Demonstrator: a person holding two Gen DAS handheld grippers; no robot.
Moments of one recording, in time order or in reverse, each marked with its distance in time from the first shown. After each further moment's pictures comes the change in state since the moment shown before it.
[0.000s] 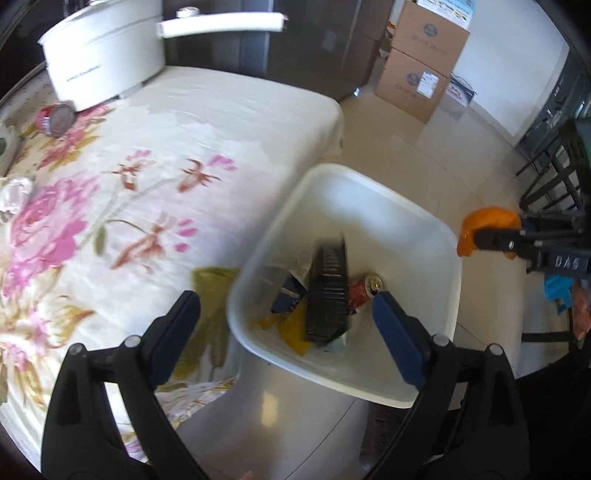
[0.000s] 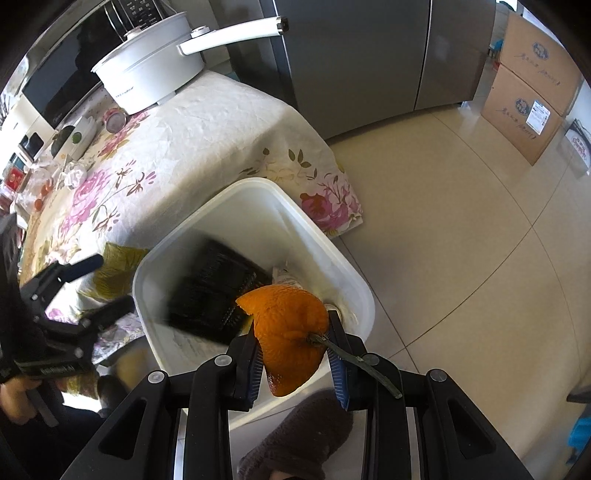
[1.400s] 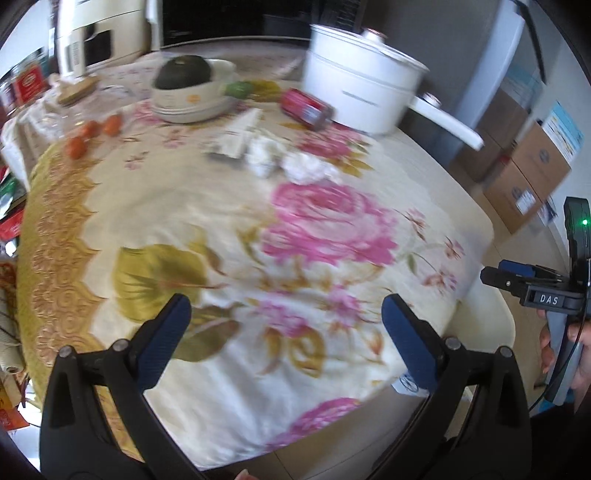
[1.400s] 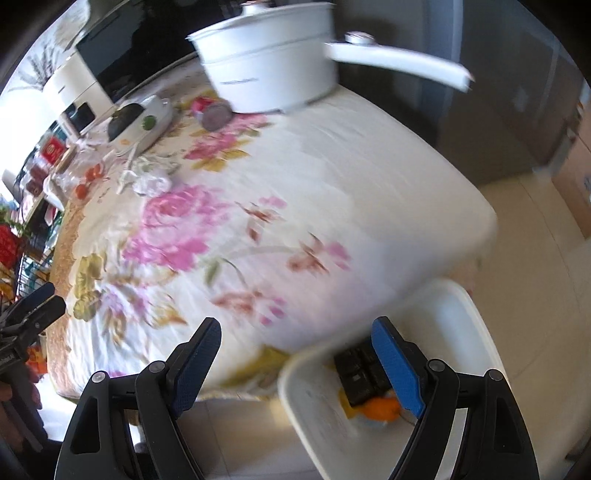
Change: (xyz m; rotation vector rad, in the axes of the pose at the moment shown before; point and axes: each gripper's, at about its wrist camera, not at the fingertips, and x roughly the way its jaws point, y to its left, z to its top) left arm -0.133 0.226 -0.058 -0.441 -0.122 0.237; right arm 0.038 0.205 0.092 -0.198 -0.051 0.114
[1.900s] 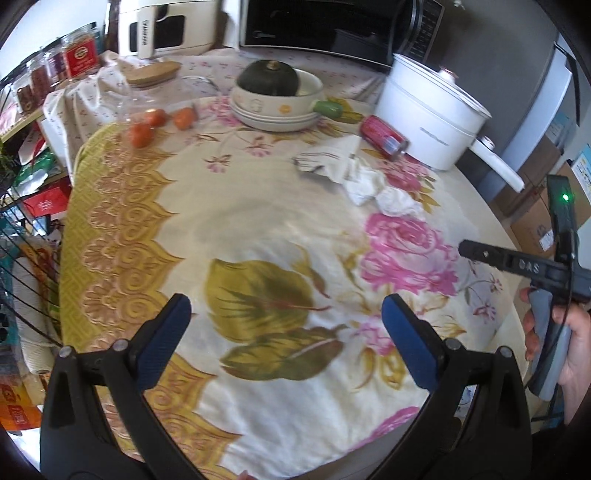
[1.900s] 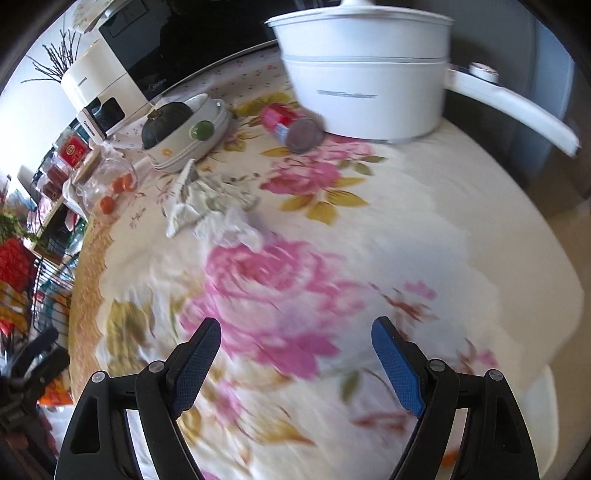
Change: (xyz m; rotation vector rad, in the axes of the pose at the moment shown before) left arm -0.012 0.085 0.015 -0.107 -0.022 0.084; right arm 0.064 0.101 0.076 -0.016 -0.006 0.107
